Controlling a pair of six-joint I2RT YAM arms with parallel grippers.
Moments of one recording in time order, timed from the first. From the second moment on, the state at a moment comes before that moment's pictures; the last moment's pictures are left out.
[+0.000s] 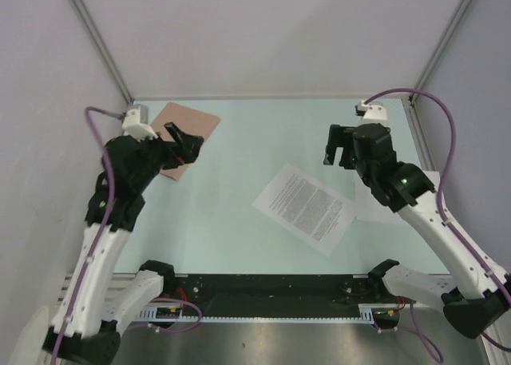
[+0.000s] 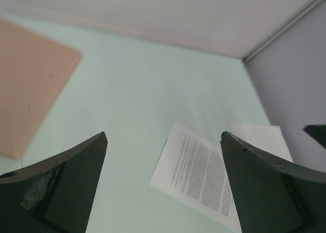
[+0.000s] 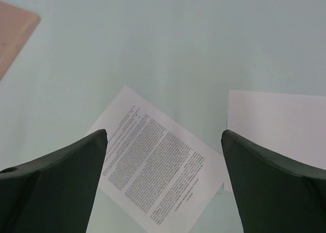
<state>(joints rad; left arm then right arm) -0.24 0.77 1.12 -0.45 0.09 -0.44 0.56 1.02 1.22 -0.65 0.43 0.35</state>
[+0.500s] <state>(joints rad) 0.36 1.10 0.40 0.10 0.37 -0.98 0.63 1.27 1.14 -0.65 0.31 0.39</state>
